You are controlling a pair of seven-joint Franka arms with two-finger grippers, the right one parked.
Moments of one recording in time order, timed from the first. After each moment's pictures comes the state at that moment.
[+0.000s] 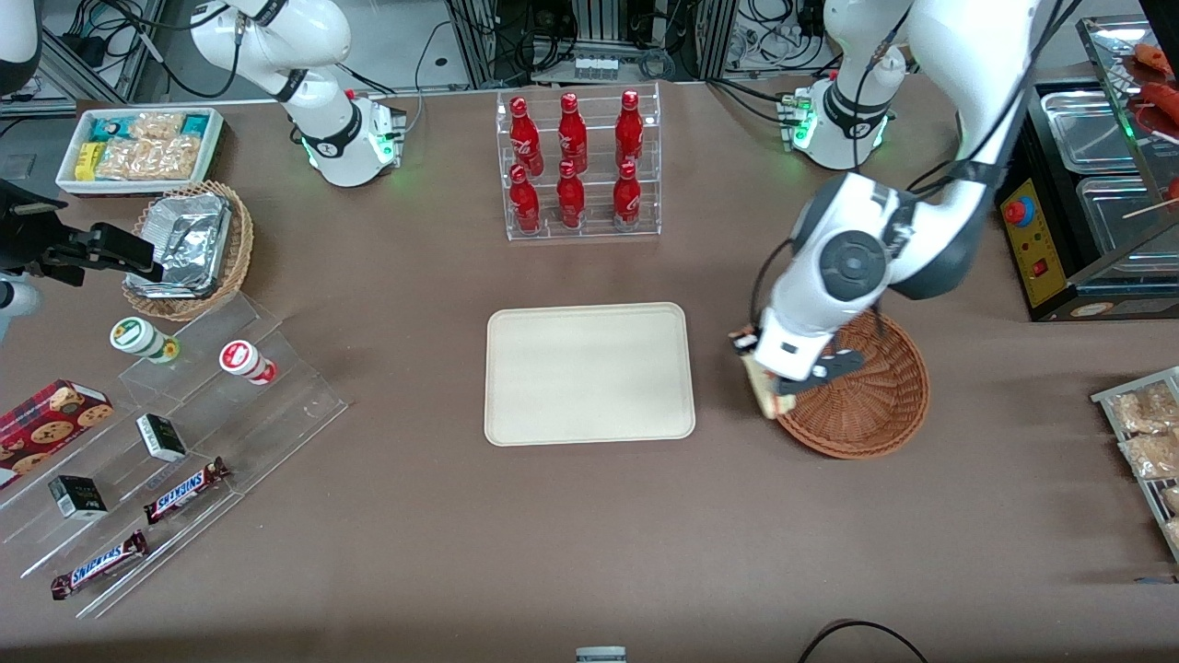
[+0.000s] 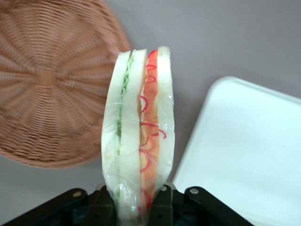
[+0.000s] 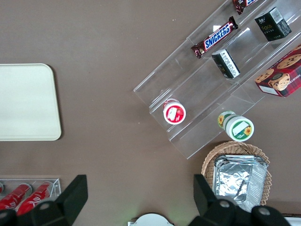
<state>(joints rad) -0.06 0.32 -0.45 -1.86 0.05 2.05 -0.82</state>
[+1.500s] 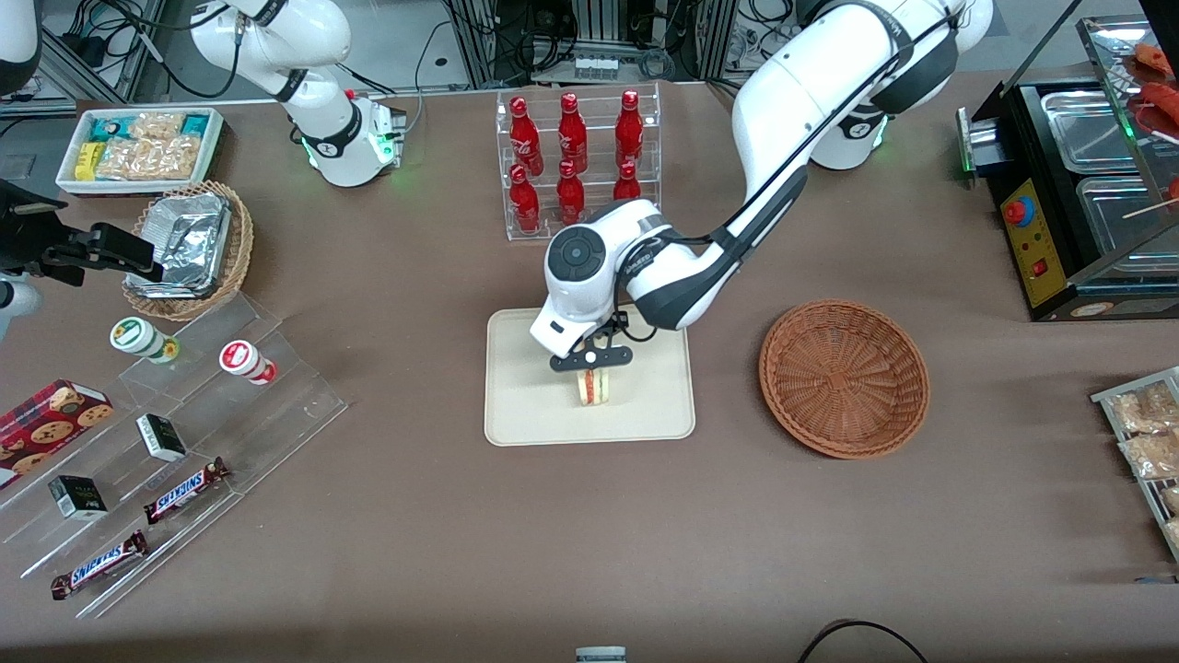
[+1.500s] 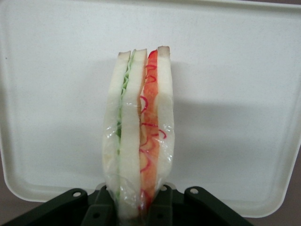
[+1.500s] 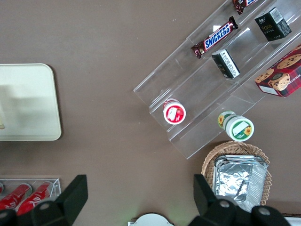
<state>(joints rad) -0.47 0.83 -0.49 -1.36 0.33 2.04 -1.10</state>
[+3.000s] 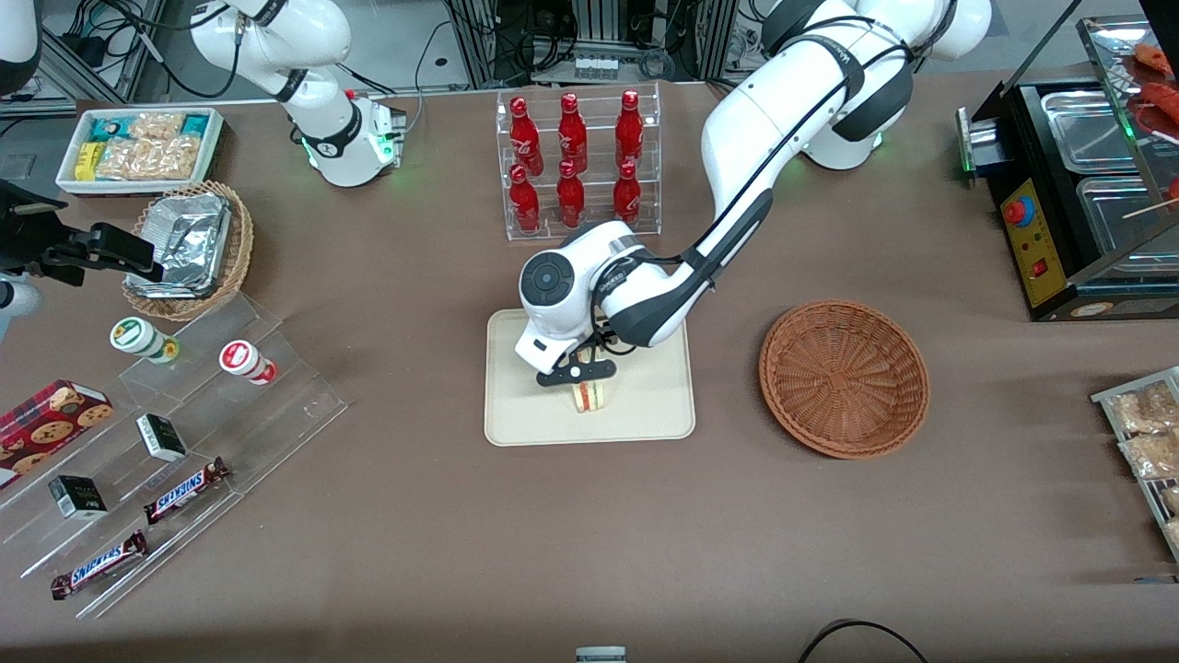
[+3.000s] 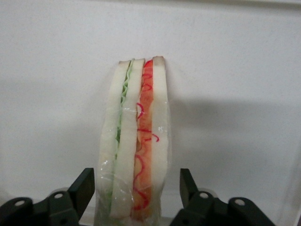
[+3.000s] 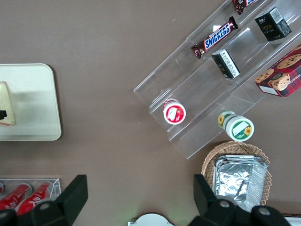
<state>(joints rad) -0.57 0.96 -0.42 -1.15 0.33 1.95 -1.11</state>
